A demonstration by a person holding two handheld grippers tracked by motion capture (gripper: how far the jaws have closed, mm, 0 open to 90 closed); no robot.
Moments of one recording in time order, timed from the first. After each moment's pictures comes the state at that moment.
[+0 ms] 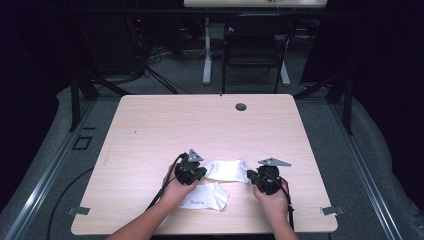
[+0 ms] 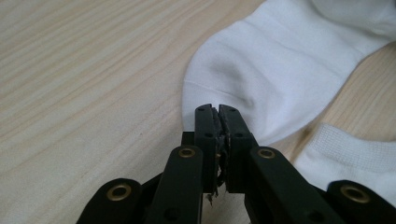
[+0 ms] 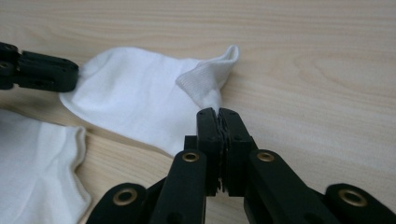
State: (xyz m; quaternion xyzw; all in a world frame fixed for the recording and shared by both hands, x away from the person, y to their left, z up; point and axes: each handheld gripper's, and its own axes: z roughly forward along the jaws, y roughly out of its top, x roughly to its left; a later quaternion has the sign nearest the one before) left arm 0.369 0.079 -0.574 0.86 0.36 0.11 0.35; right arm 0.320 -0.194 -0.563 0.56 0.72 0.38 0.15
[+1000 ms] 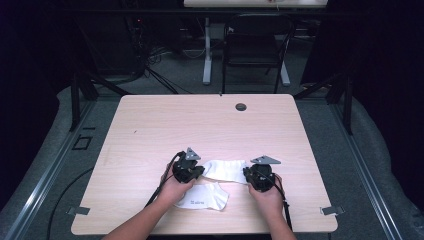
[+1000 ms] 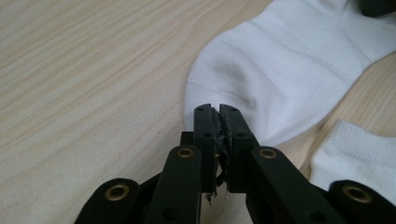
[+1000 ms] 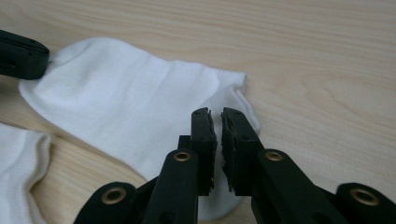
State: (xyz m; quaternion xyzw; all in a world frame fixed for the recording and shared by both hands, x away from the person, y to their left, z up) left arm 0.375 0.087 -0.574 0.86 0.36 0.11 0.35; right arm 0.335 -0.181 -0.576 0.53 0.74 0.36 0.19
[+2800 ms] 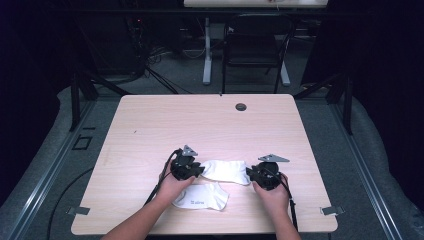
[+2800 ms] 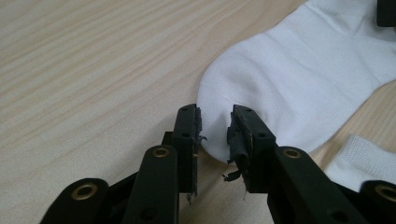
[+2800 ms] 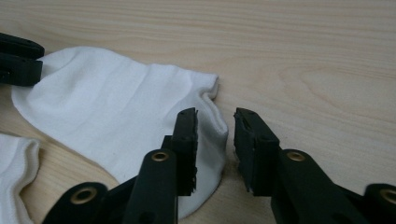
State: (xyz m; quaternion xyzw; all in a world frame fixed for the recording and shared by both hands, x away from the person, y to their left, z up) left arm 0.384 0.093 -0.575 0.84 0.38 0.10 0.36; right arm 0.341 -0.201 -0.577 0.55 0.73 0.38 0.16
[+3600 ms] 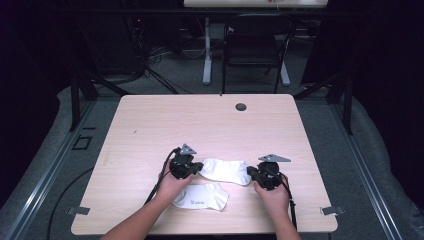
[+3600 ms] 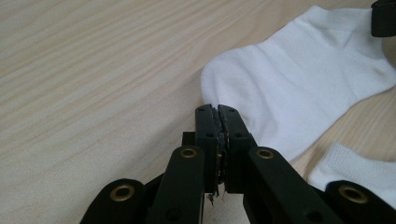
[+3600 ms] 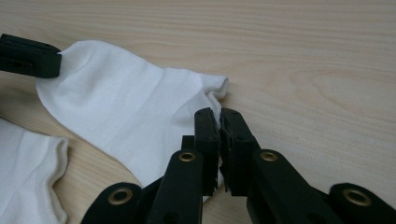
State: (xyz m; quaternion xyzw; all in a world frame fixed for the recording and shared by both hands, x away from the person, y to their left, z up) left arm 0.384 0.096 -0.568 0.84 0.38 0.08 0.38; right arm 0.336 -0.200 -0.568 0.54 0.73 0.39 0.15
